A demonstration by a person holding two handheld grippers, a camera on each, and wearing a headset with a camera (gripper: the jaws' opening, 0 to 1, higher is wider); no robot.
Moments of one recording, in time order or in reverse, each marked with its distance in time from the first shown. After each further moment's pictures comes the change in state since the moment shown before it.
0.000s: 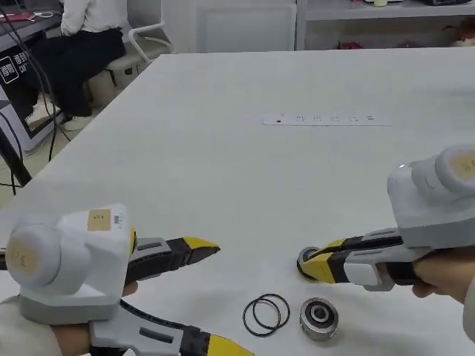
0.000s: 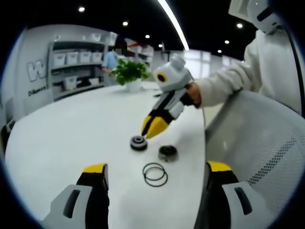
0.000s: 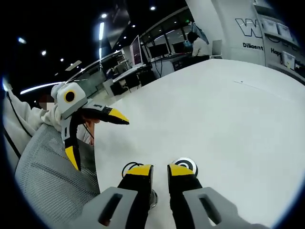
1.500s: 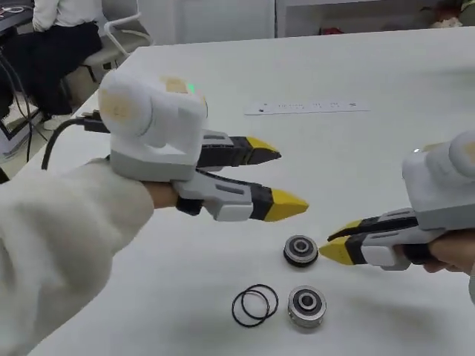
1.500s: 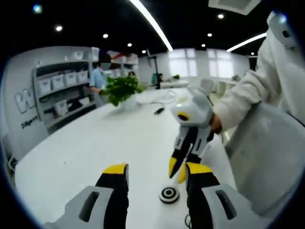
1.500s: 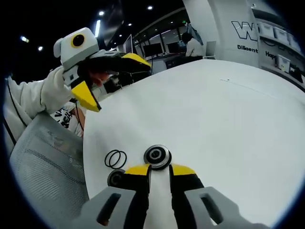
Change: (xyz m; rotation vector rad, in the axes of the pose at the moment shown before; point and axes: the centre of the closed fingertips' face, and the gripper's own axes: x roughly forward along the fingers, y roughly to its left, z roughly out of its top) left arm 0.082 0.043 0.100 0.215 -0.028 -0.047; right arm -0.015 -0.034 -0.018 -0.030 0.020 -0.065
